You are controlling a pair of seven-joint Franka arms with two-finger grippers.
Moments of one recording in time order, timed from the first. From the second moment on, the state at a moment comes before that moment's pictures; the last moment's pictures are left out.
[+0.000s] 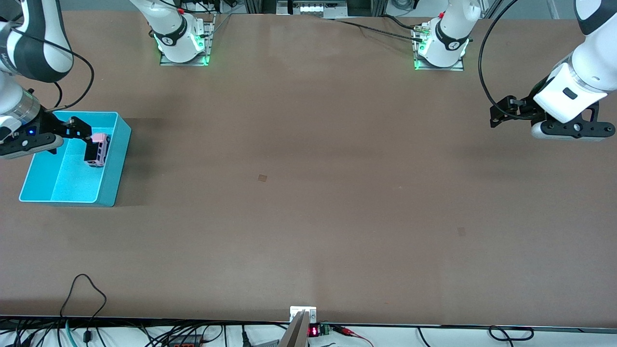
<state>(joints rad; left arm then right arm) -0.05 -0.01 -0.05 -1.69 -0.01 1.64 -0.05 -0.22 -0.02 0.05 -2.09 -0.05 2.15 -0.49</state>
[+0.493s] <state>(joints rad) -0.05 -0.01 -0.05 -1.69 -0.01 1.66 -0.01 -0.08 -0.07 0.04 -1.96 -0.05 1.97 -0.29</state>
